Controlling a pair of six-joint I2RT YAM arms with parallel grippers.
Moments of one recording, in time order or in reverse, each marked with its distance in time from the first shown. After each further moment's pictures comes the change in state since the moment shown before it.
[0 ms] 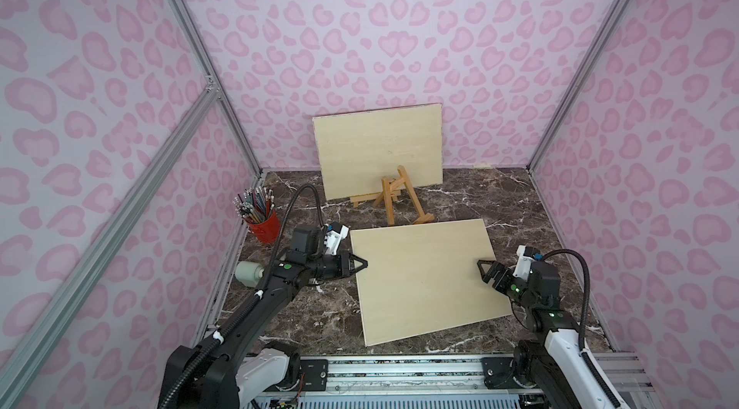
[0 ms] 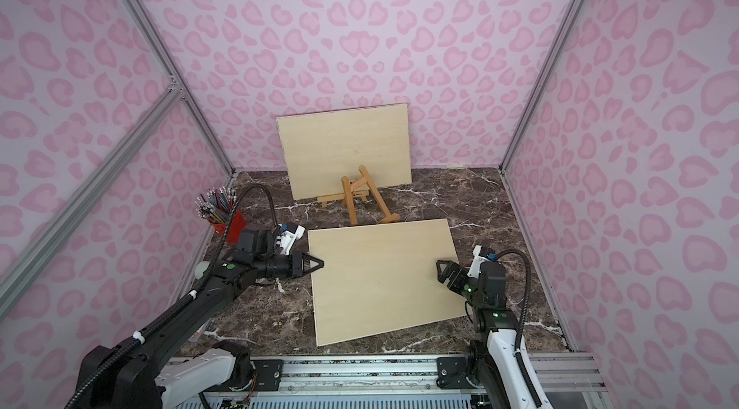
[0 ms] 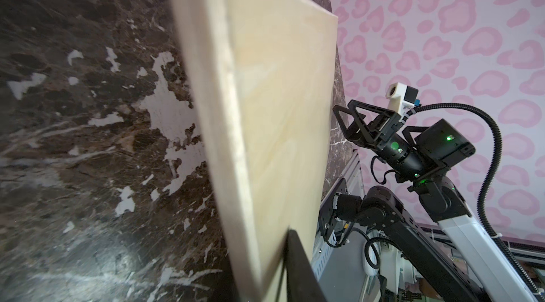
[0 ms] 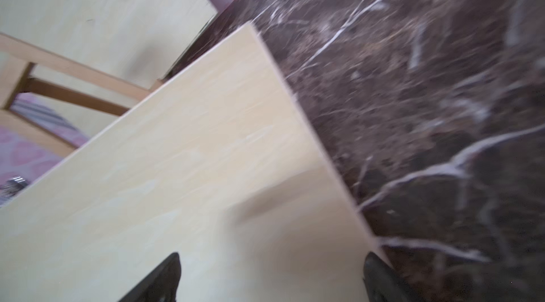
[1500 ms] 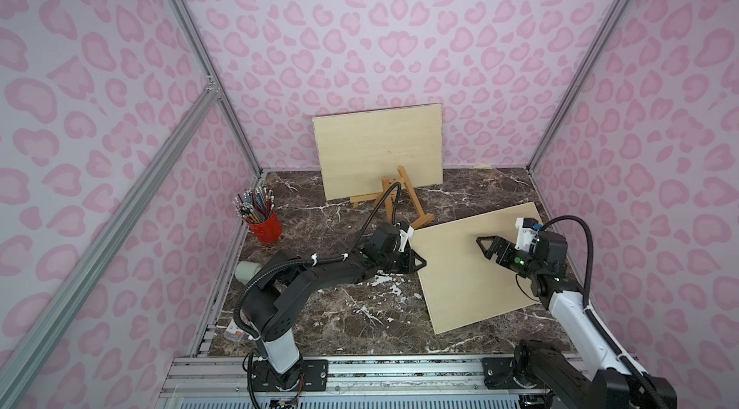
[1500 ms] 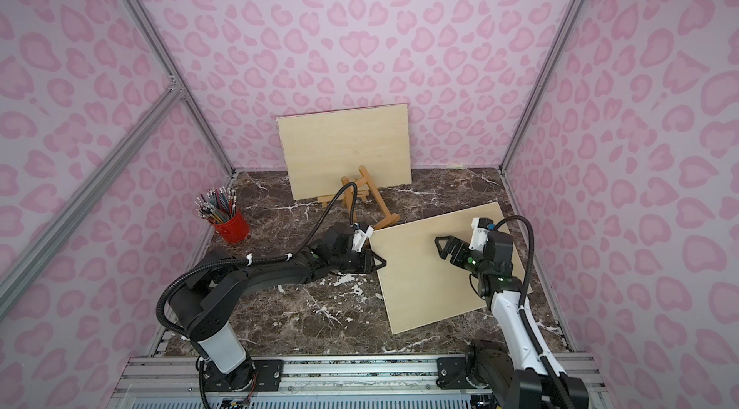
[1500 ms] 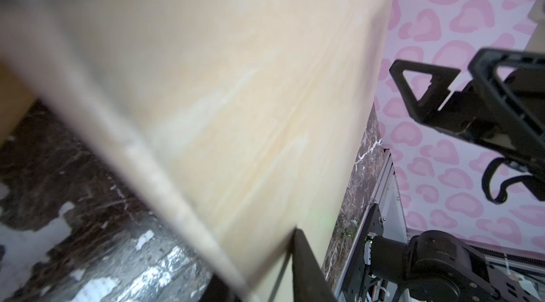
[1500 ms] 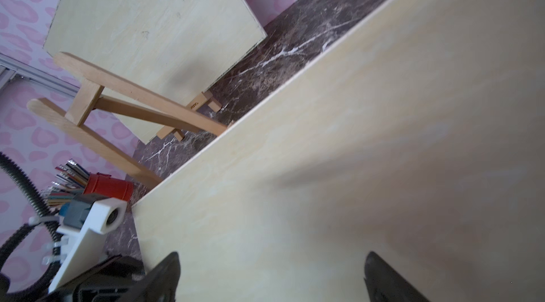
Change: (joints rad) left arm -0.447 0.636 0.268 0.475 -0.294 -0.184; right arm -0.076 0.369 0.319 0.044 -0.086 -0.147
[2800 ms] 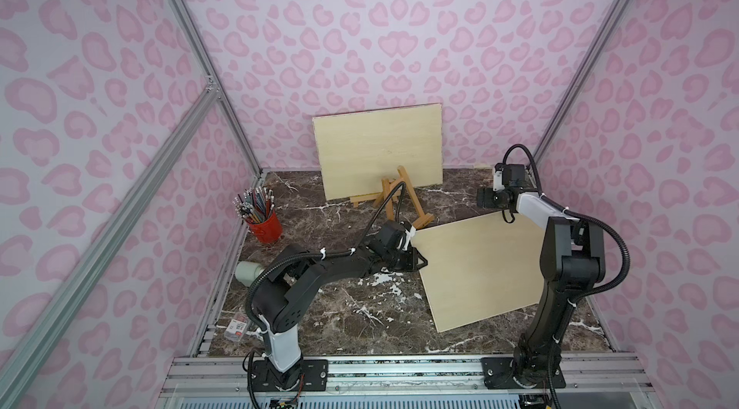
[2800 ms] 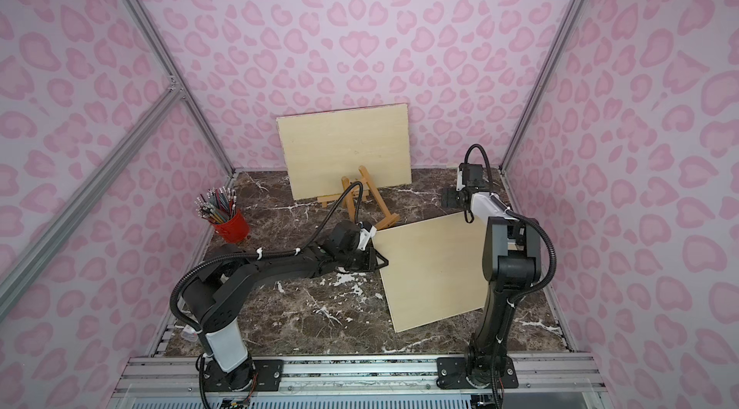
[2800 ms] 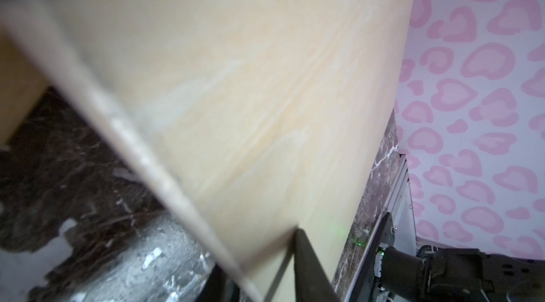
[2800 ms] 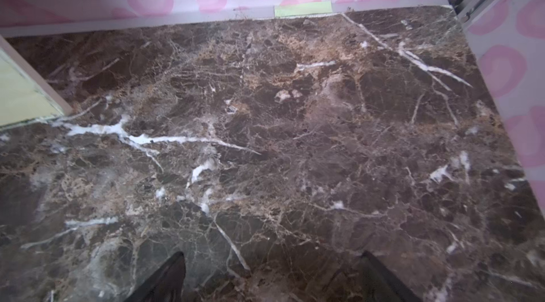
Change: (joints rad) left arm -0.007 0.073 0.083 -0.087 -0.031 -0.003; right arm 0.081 0.956 0.887 -0.208 0.510 -0.405
